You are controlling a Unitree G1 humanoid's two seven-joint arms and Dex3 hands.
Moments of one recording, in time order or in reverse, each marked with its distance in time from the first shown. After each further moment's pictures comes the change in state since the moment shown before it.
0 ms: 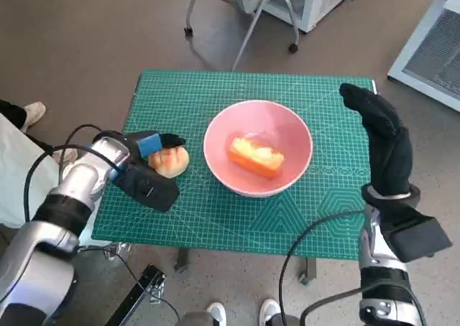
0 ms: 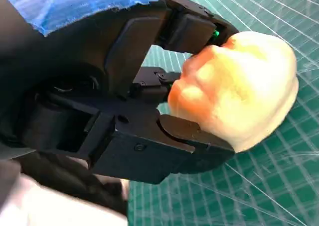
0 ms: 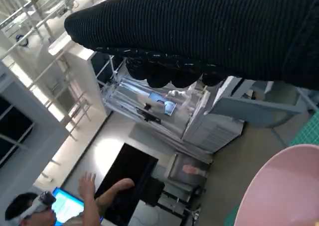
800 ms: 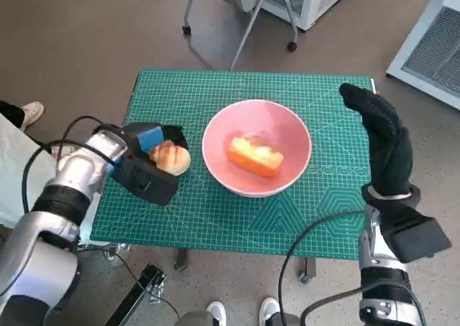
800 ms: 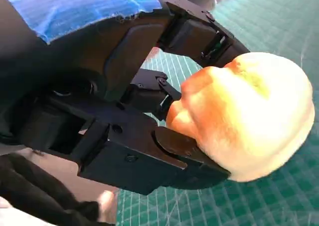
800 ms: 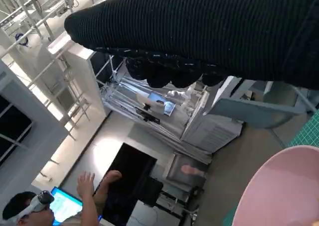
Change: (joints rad) left arm -0.044 0.036 0.086 -0.030 -0.153 -0.076 -0.026; right arm 0.008 0.002 -0.002 -0.006 0.000 0.000 0.000
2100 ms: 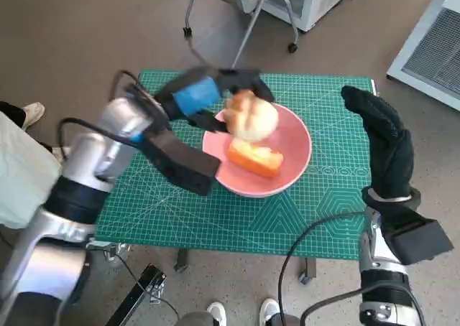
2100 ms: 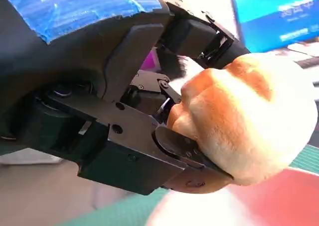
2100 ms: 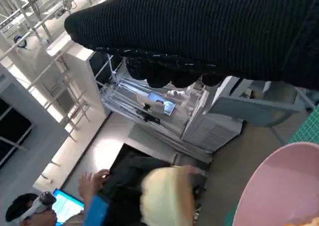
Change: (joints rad) left arm -0.012 -0.151 0.157 -0.454 -0.155 -0.028 0.015; right arm 0.008 -0.002 -0.001 -0.010 0.014 0.010 0.000
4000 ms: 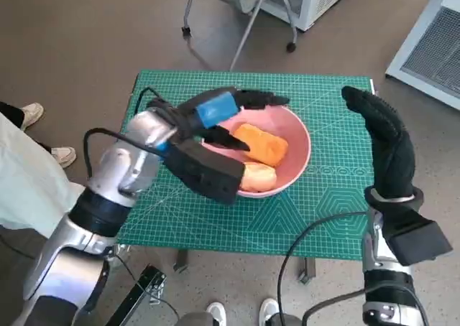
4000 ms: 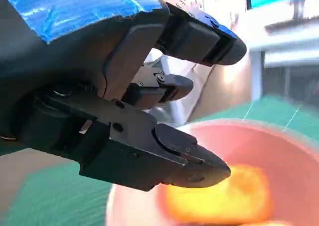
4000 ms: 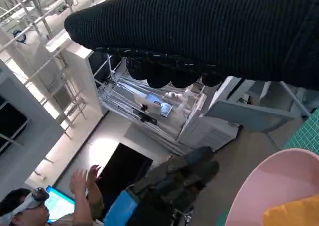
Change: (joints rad) left arm 0.115 -0.065 0.116 -0.144 -0.161 0.198 -0.180; right arm 0.001 -0.023 -0.002 -0.015 -0.032 -0.003 -0.008
